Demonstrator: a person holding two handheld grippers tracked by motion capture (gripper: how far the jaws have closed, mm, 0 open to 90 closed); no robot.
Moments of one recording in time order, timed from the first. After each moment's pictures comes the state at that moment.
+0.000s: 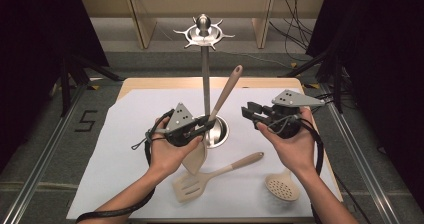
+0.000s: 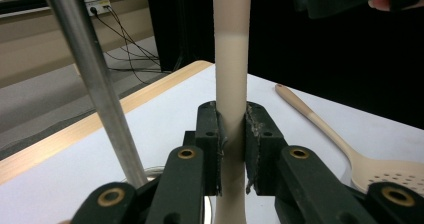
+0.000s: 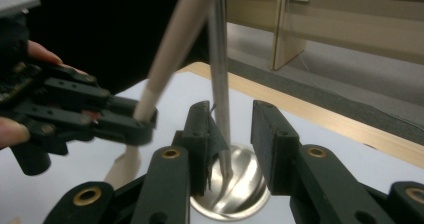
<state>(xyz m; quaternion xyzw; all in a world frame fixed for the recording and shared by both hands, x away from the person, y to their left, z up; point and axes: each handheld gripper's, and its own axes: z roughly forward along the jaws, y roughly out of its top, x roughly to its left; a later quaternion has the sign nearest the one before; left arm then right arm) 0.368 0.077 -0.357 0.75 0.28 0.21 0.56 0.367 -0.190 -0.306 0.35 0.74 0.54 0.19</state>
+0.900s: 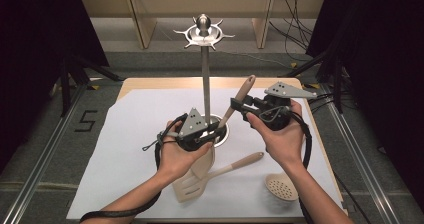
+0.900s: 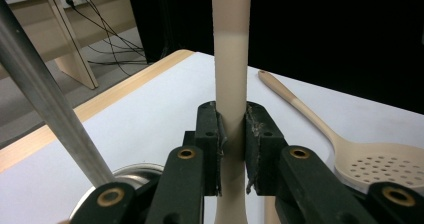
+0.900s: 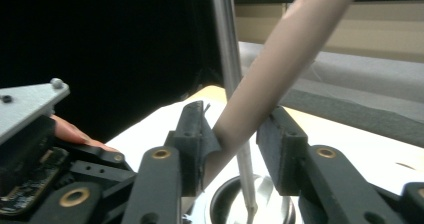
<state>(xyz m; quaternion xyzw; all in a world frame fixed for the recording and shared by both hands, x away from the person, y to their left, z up) 0.364 0.056 -0.363 0.78 0.25 0.20 0.54 0.377 -0.169 -0.297 0.36 0.71 0.58 0.17</state>
